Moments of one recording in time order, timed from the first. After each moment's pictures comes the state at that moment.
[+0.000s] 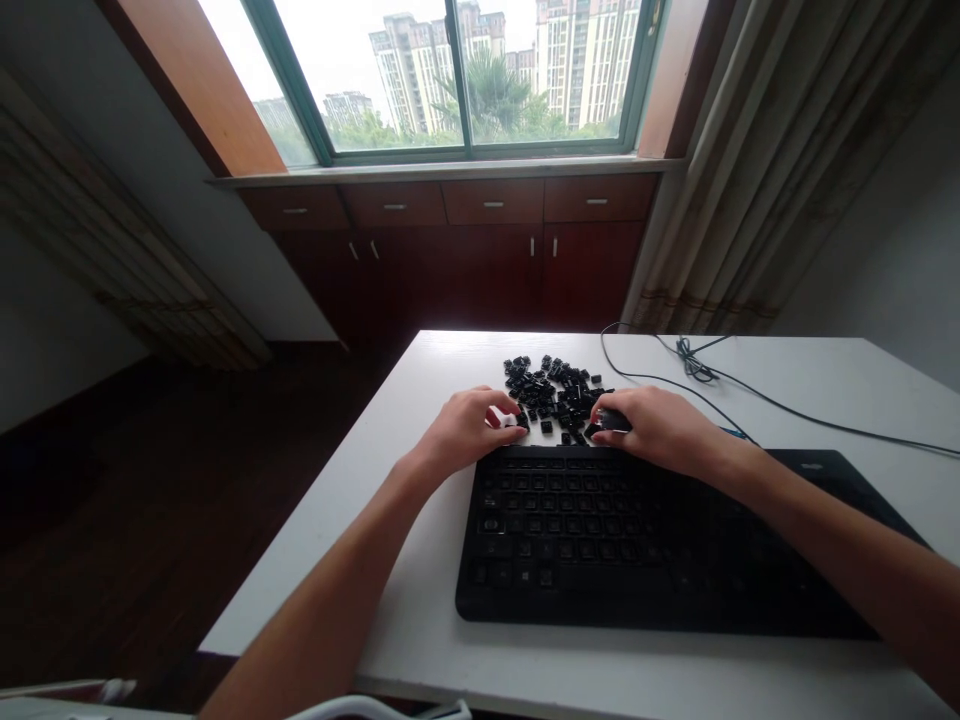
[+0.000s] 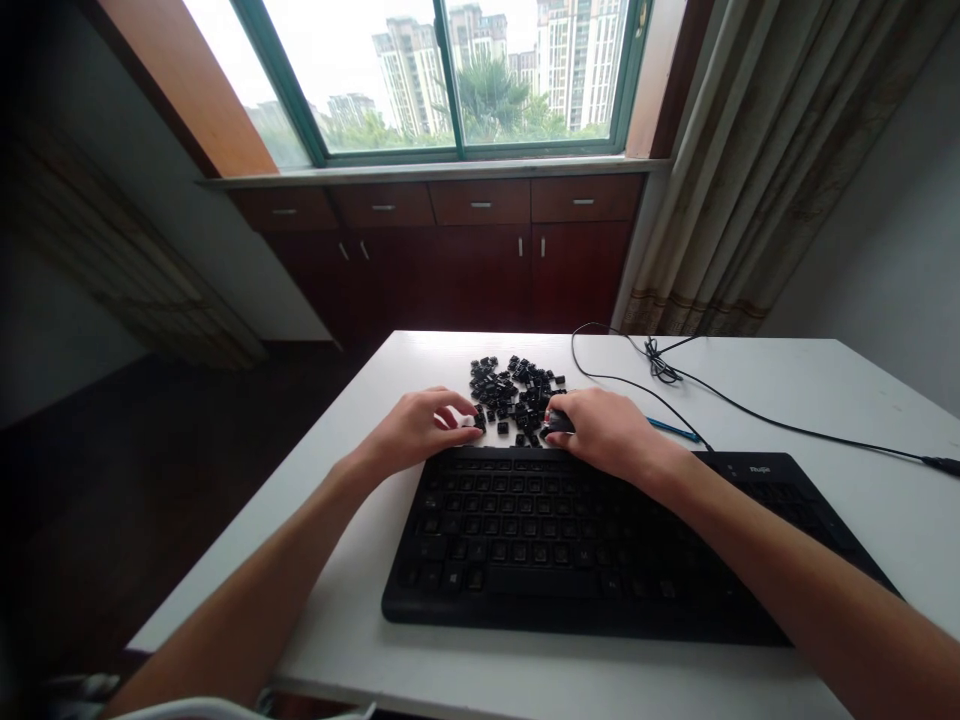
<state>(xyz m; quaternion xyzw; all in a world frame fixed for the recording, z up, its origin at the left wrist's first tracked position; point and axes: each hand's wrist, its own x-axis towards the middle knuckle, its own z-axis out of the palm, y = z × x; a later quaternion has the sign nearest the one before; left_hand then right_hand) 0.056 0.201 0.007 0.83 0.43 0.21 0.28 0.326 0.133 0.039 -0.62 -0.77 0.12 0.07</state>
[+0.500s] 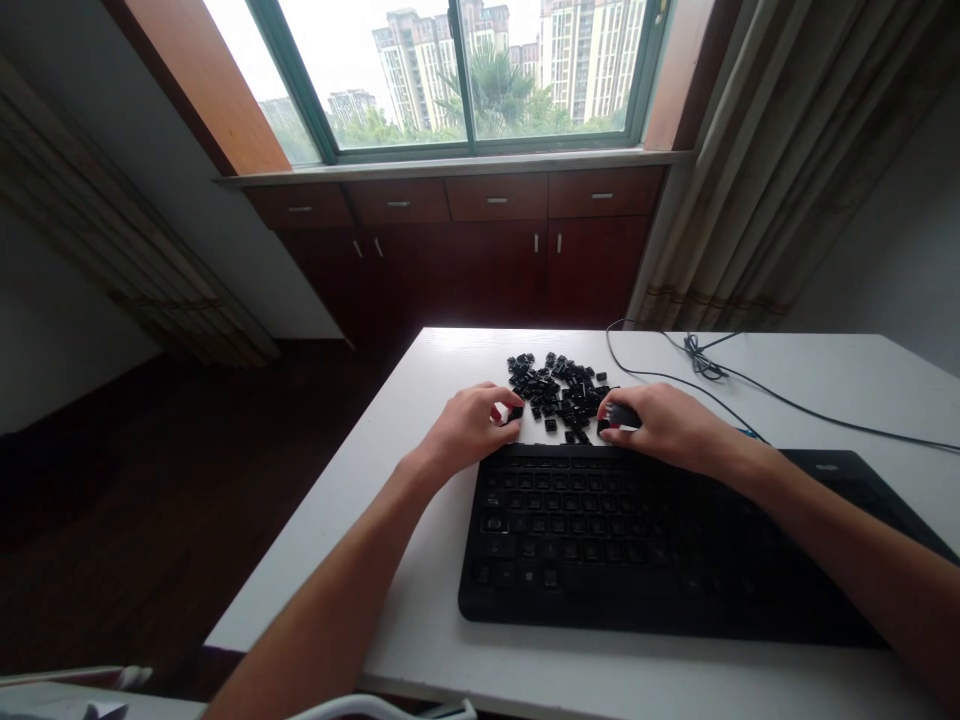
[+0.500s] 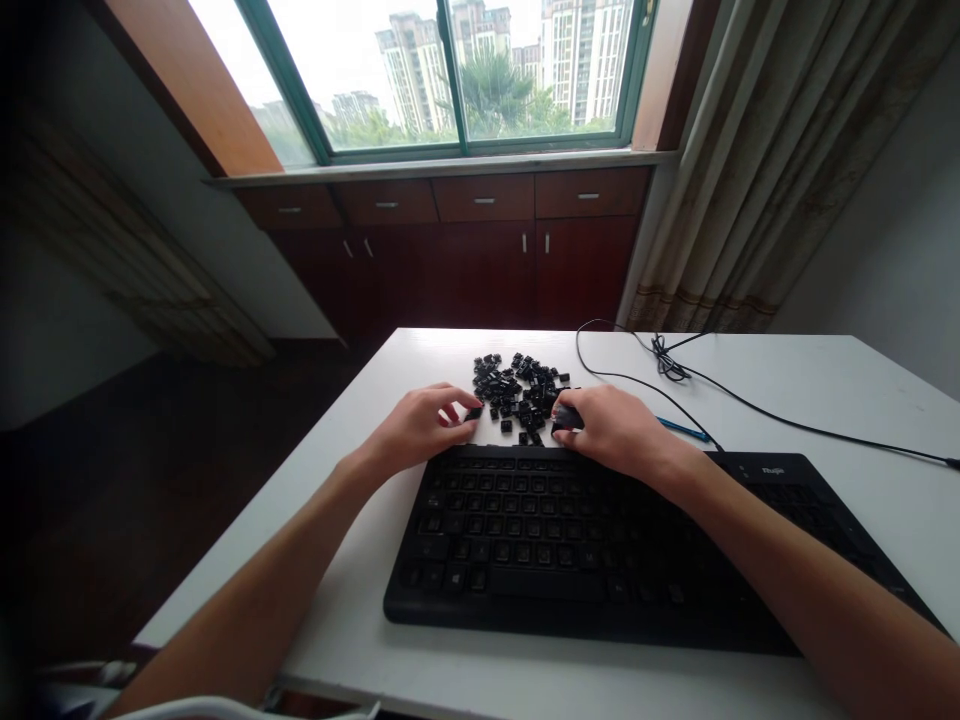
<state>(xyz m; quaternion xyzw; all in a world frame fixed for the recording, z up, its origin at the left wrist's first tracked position) 0.056 0.201 0.005 0.84 0.43 0.21 0.24 0.329 0.134 0.038 -0.63 -0.76 0.16 0.09</state>
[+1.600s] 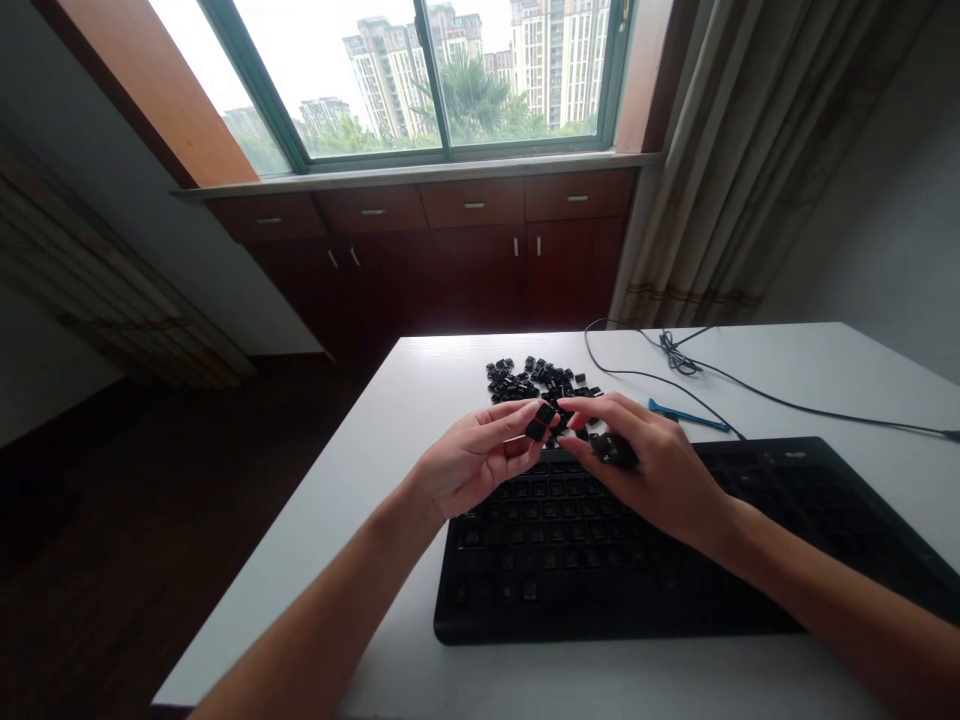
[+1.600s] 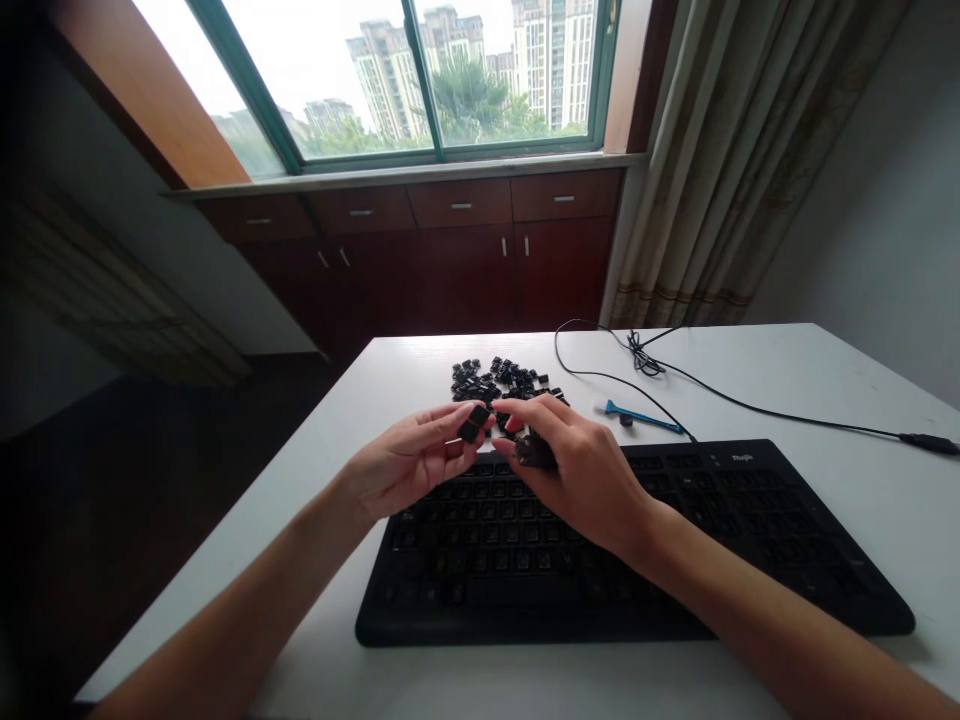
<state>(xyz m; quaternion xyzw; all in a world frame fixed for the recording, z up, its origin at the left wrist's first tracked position) 0.091 0.162 0.030 0.38 0.28 0.27 0.84 0.301 0.085 0.029 -0.48 -0.77 0.11 0.40</state>
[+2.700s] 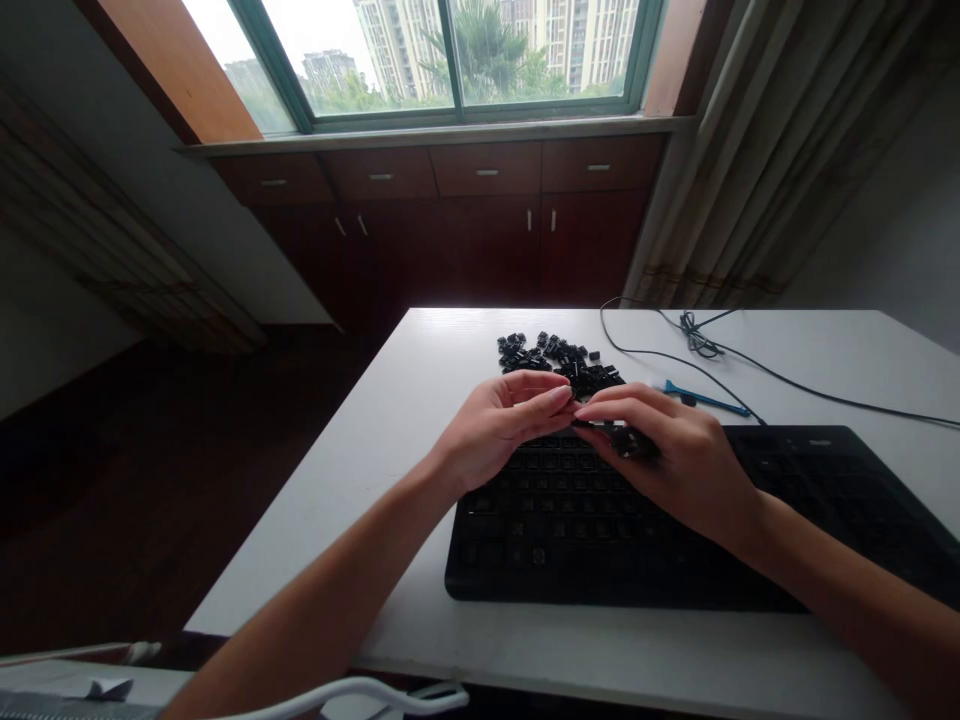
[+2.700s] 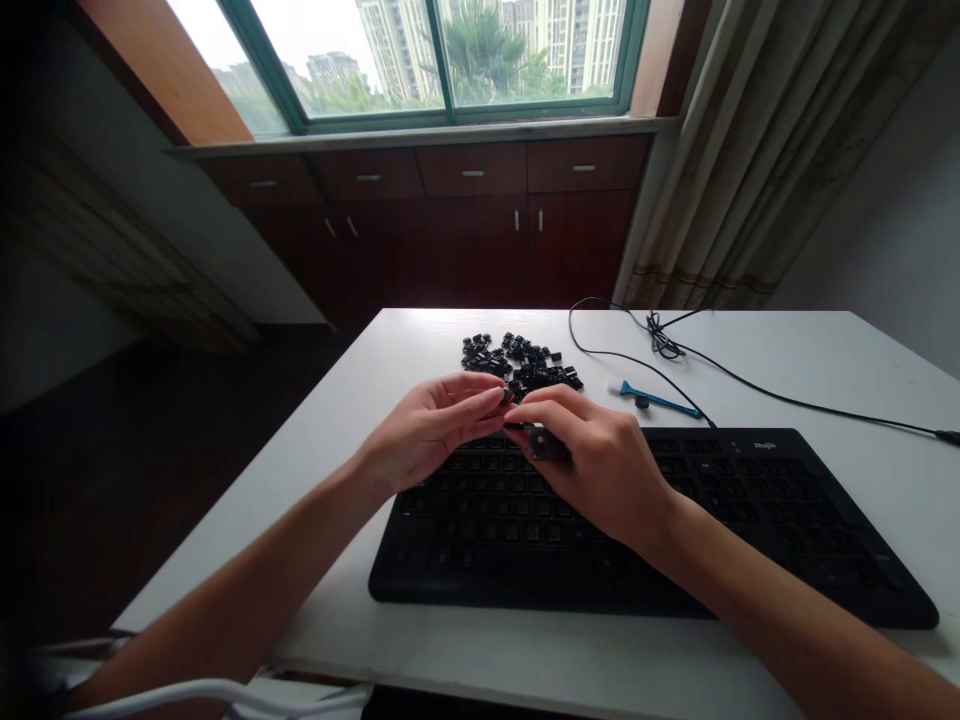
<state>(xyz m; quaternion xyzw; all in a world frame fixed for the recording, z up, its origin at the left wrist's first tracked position) 0.100 0.154 0.025 0.52 0.30 0.34 0.72 0.302 0.073 0.029 -0.46 -0.79 0.05 0.39</state>
